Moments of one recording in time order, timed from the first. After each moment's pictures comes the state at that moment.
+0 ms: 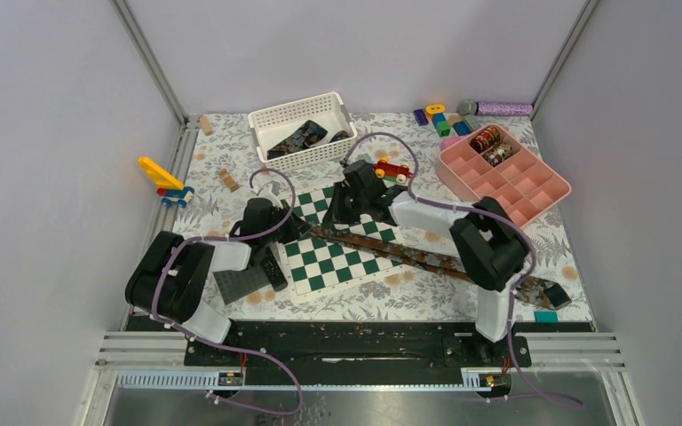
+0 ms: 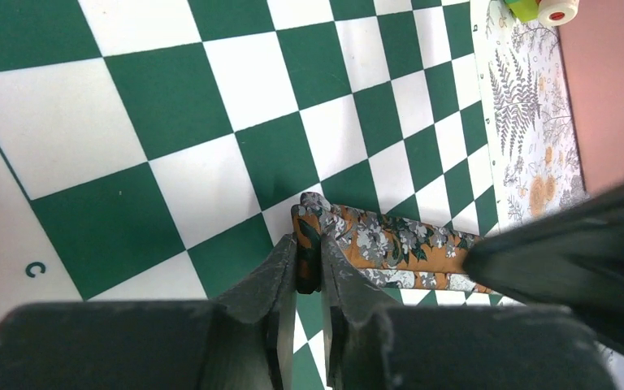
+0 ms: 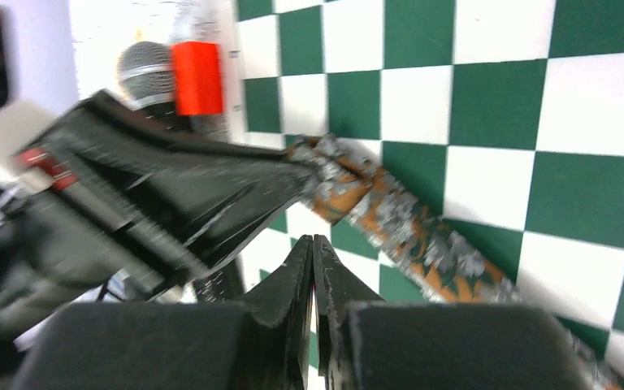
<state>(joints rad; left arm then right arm) -0.32 1.55 0.46 0.52 0.27 -0.71 0.74 1.96 1.28 -0.10 -0.23 0.77</state>
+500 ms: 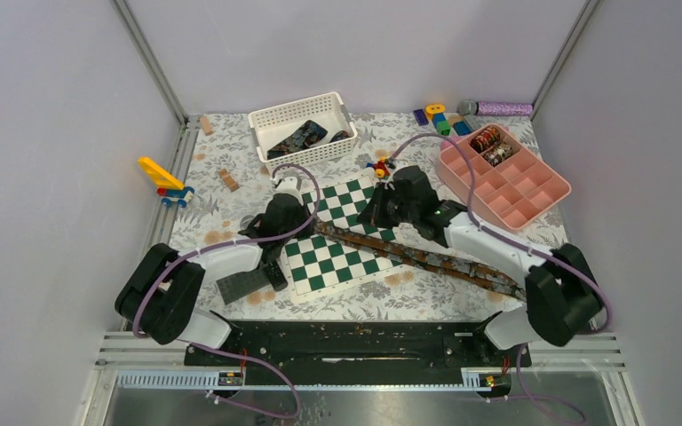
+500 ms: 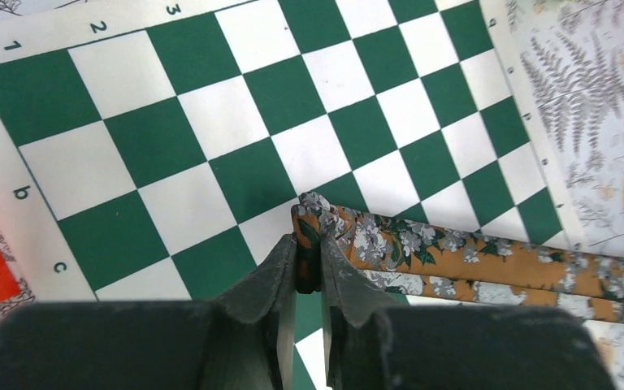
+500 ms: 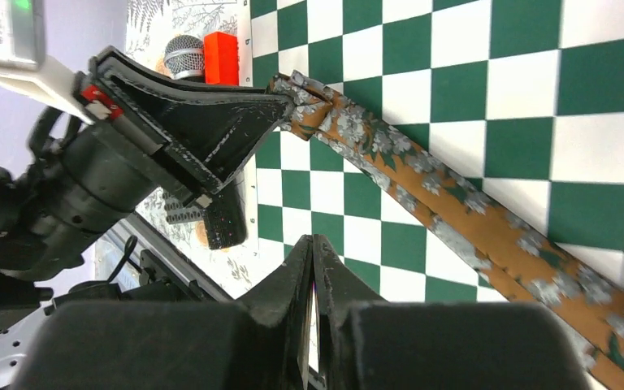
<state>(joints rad) -0.53 1.43 0.59 0.26 -0.09 -0.53 0.65 1.48 0.95 -0.10 -0.23 0.73</state>
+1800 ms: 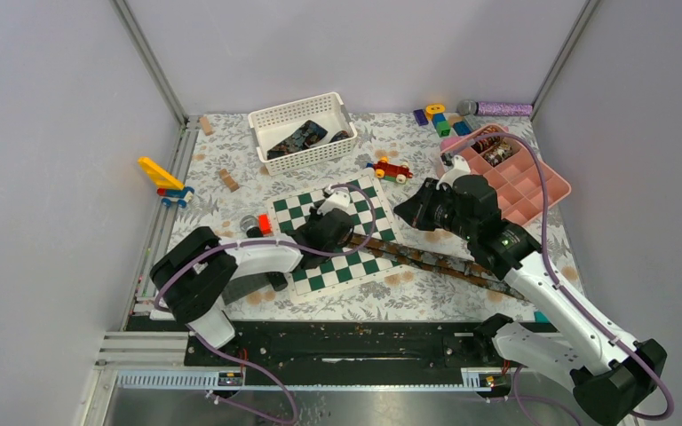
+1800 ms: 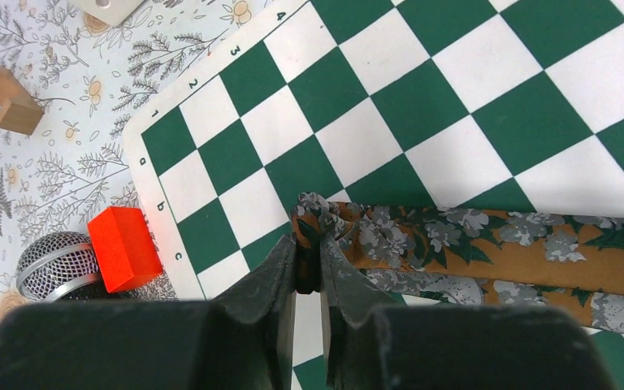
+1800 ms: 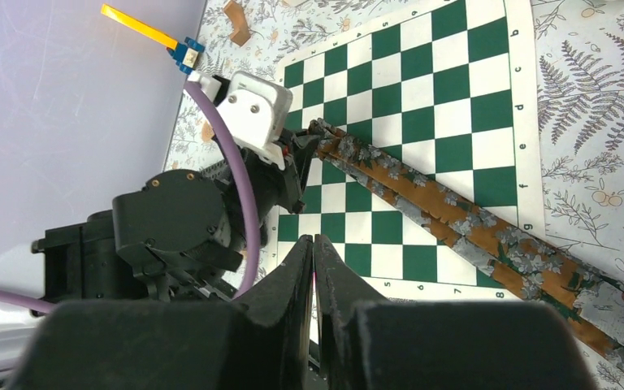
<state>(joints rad) -0.87 1.61 0.80 0.03 -0.73 -0.21 0.57 0.95 0.90 -0.37 -0.12 0.68</state>
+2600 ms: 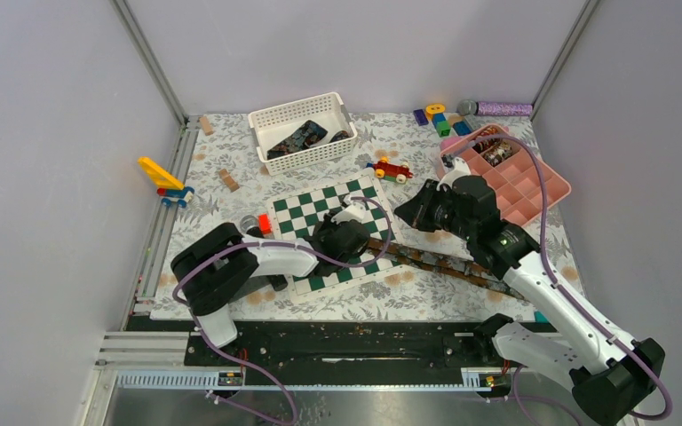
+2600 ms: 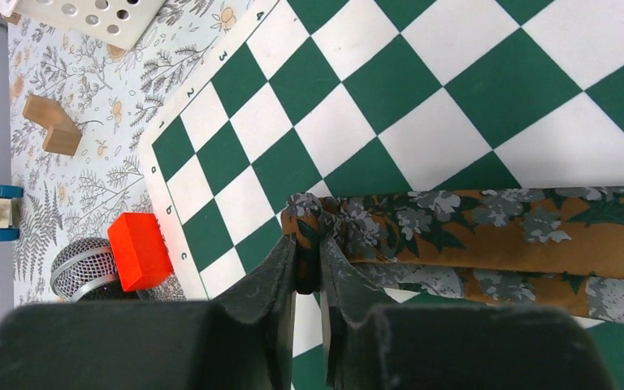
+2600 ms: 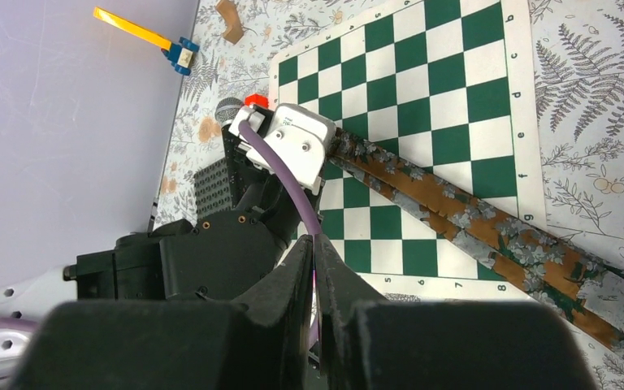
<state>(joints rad) -0.97 1.73 0.85 0.02 -0.87 -0.13 0.56 0.96 0.89 -0.37 -0.13 0.71</state>
